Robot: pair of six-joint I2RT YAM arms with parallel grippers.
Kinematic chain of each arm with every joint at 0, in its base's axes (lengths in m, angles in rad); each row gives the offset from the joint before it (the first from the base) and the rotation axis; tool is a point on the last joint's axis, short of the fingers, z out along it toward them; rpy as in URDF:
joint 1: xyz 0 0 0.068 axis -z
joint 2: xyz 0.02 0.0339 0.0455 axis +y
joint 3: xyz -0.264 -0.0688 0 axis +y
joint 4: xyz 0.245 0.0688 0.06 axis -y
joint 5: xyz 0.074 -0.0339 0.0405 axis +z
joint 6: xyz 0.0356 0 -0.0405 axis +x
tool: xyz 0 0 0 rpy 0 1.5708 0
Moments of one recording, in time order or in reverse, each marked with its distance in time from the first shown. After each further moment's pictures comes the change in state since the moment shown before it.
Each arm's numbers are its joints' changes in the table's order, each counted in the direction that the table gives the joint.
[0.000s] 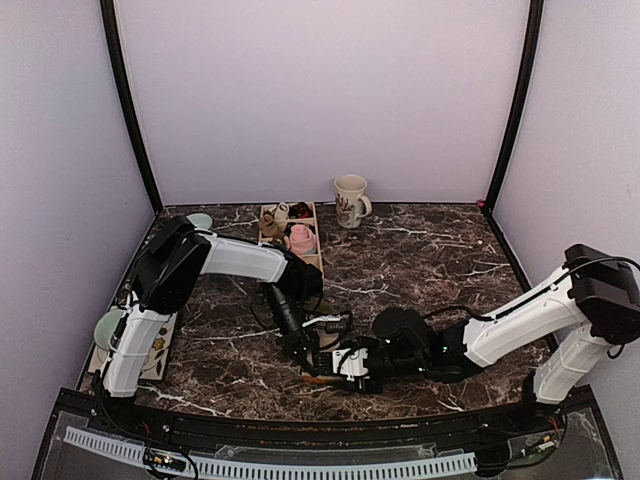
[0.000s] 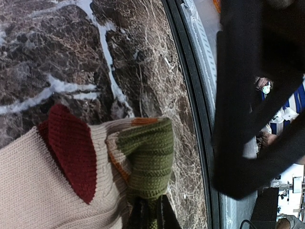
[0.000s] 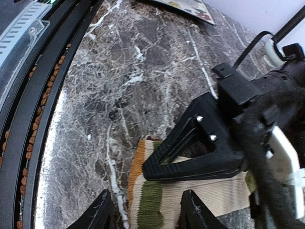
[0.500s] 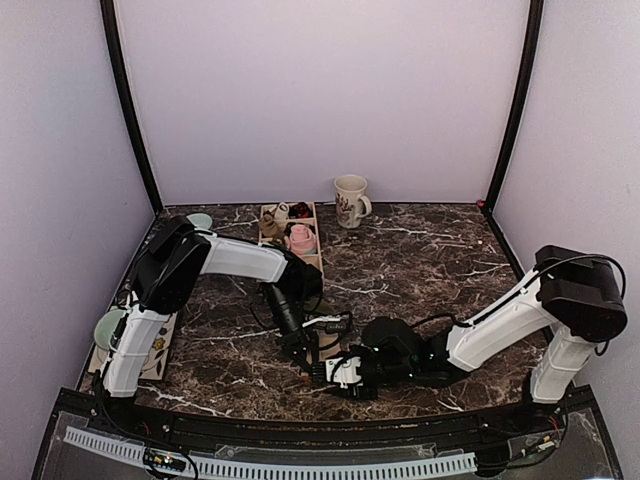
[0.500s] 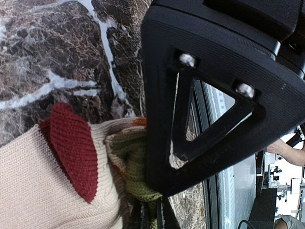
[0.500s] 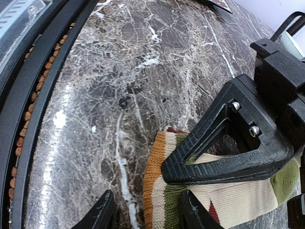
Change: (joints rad) left arm 0.000 0.000 0.001 -0.006 0.006 -0.011; right arm 0.000 0.150 -0.018 0.058 0.046 -0.003
